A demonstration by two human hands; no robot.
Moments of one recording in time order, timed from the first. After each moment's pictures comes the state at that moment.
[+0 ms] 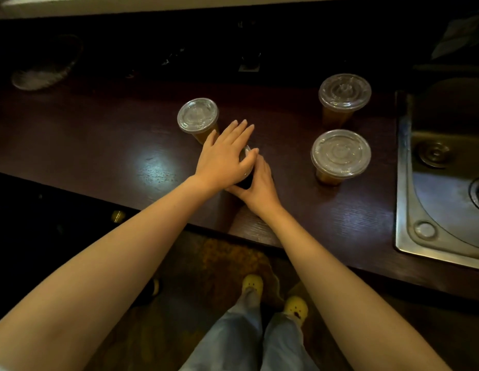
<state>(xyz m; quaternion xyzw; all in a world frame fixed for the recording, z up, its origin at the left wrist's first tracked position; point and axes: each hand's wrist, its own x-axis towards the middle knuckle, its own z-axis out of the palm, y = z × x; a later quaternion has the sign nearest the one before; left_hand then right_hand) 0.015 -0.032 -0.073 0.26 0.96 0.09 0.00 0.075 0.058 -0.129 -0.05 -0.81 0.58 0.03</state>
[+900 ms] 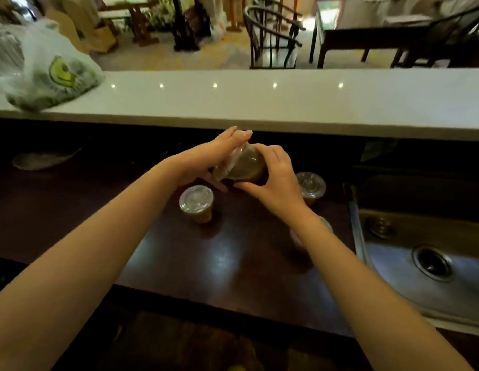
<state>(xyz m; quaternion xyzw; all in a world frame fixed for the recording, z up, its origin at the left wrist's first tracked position) -0.029 -0.019 0.125 0.16 0.82 0.47 0.28 0.033 0.122 0.046 0.04 -0.88 0.39 0.26</state>
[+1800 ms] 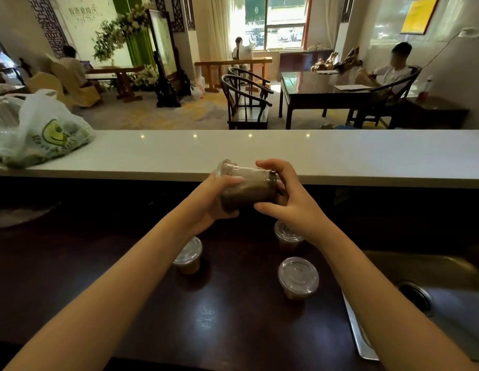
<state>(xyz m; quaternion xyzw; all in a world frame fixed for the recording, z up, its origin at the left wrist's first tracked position) -0.009 -0.009 0.150 0.21 0.63 0.69 0.28 0.073 0.156 0.138 0.11 -0.78 0.61 0.13</state>
